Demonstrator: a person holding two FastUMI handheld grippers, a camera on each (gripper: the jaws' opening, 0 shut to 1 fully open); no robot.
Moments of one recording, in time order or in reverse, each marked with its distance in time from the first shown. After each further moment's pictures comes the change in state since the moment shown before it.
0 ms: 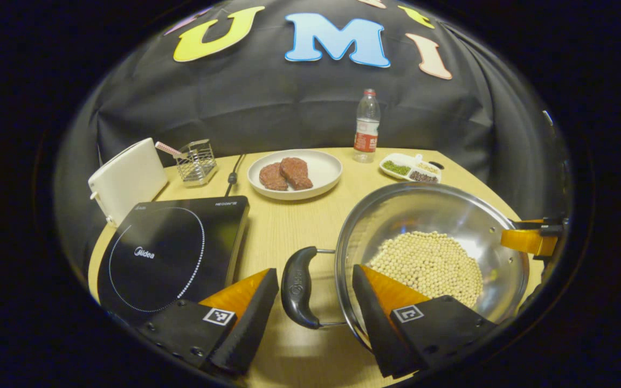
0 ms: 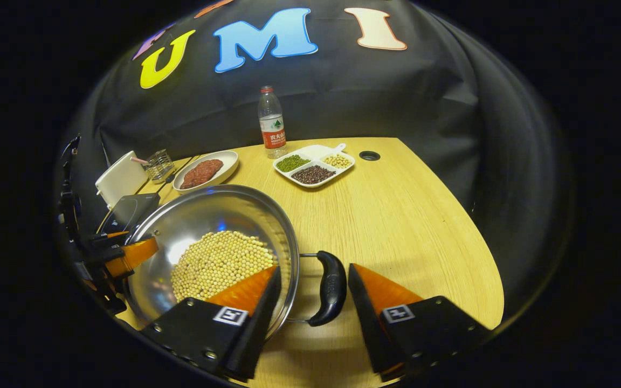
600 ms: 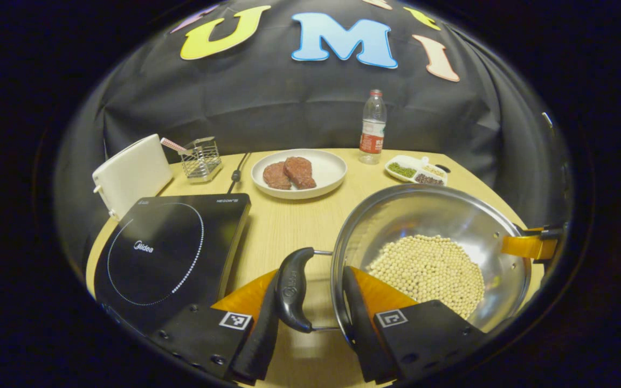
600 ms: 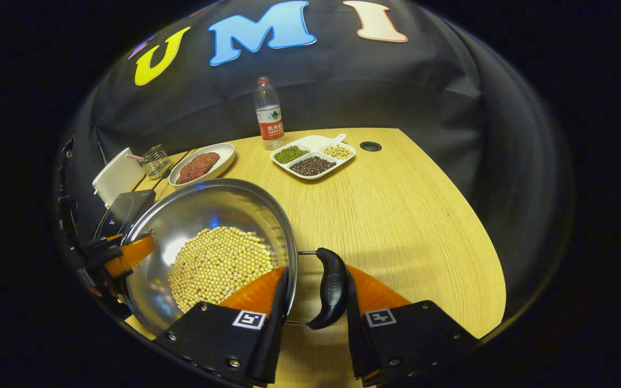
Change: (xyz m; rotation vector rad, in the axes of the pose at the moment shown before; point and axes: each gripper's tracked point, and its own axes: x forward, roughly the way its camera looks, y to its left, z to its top) left arm 0.002 -0.004 0.003 -0.038 -0.021 0.020; right arm 0.005 0.004 -0.008 0.001 0.073 -0.003
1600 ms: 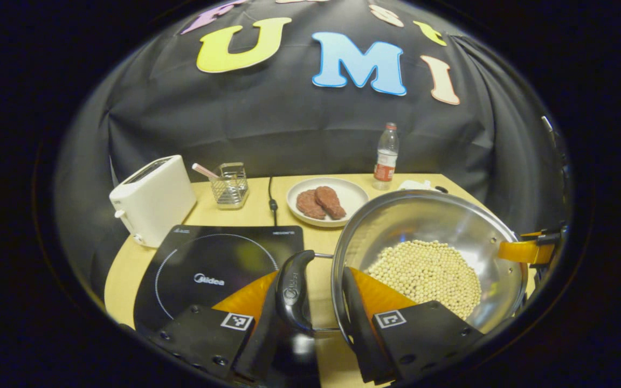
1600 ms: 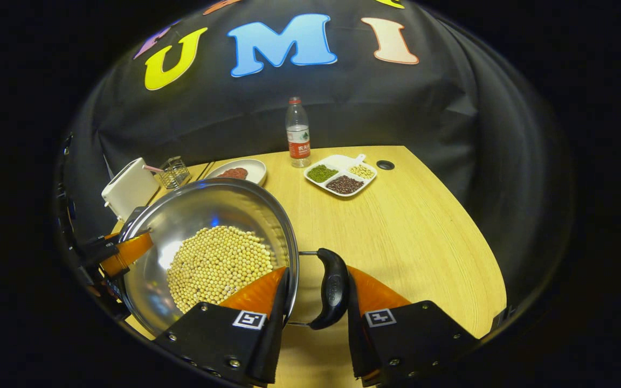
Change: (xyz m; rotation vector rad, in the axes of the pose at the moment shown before) left arm -0.058 0.104 0.050 0.011 -0.086 -0.037; right arm -0.058 0.104 0.027 0.026 -0.065 -0.031
